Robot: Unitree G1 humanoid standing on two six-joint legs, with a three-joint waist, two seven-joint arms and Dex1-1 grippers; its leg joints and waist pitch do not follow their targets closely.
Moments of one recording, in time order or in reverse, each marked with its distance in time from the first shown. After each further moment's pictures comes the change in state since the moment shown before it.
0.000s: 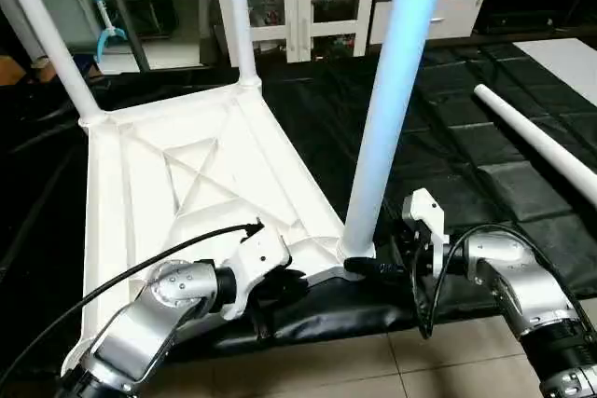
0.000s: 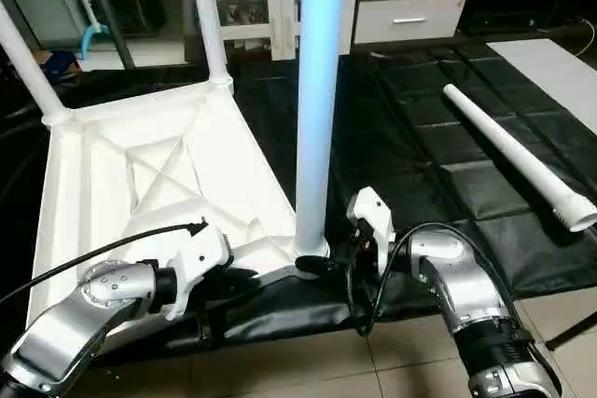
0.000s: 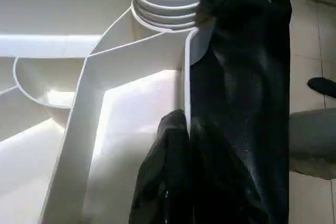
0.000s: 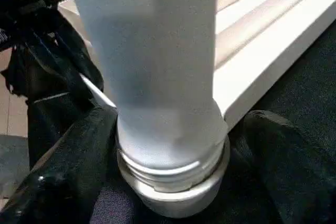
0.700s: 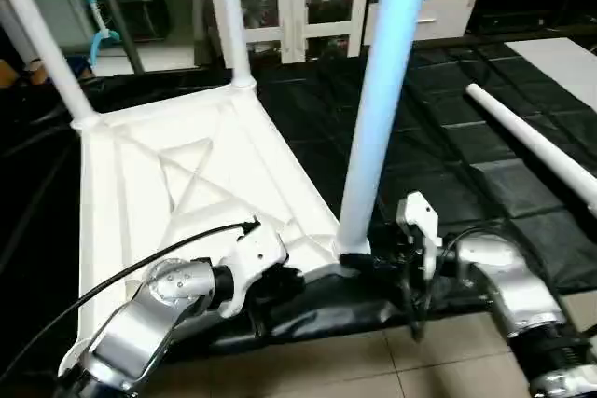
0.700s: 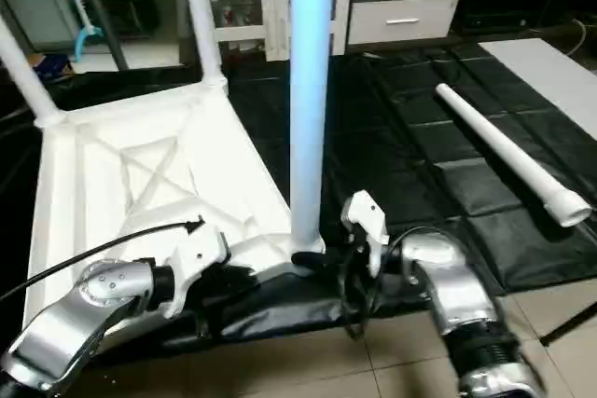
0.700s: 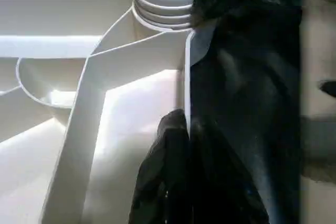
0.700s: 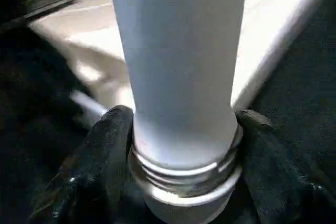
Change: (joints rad) left arm -0.035 -0.055 0.019 0.051 0.037 0.036 0.085; right arm -0.007 0.124 -0.035 0.089 -0.030 -0.095 -0.180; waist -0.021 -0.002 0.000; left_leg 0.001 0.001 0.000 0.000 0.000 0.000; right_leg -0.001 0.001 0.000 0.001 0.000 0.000
